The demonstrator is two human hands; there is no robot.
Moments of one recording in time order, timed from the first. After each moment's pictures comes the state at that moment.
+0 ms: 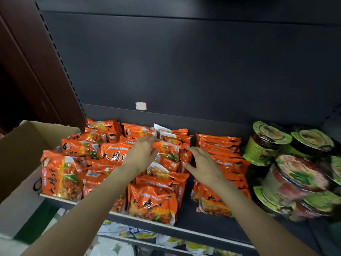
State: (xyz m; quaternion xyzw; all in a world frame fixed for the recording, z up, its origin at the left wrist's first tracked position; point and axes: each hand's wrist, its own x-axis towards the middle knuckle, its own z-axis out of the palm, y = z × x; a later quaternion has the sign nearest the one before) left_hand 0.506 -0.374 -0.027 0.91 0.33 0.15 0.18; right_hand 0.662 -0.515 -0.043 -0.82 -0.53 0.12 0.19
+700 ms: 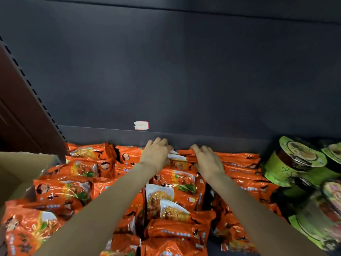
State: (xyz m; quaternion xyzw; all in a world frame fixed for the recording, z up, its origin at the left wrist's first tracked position) left_hand 0.586 -0.247 -0.052 0.98 0.21 0.03 -0.04; right_hand 0.705 -0.382 -0.066 -0.90 -0.44 -0.01 0.04
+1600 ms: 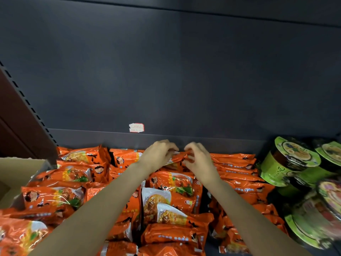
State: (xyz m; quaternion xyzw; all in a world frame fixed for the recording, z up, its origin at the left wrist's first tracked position) left_hand 0.599 -0.241 -0.048 0.96 0.17 0.10 0.22; right_hand 0.696 -0.380 -0.059 -0.83 -0.43 0.08 0.35
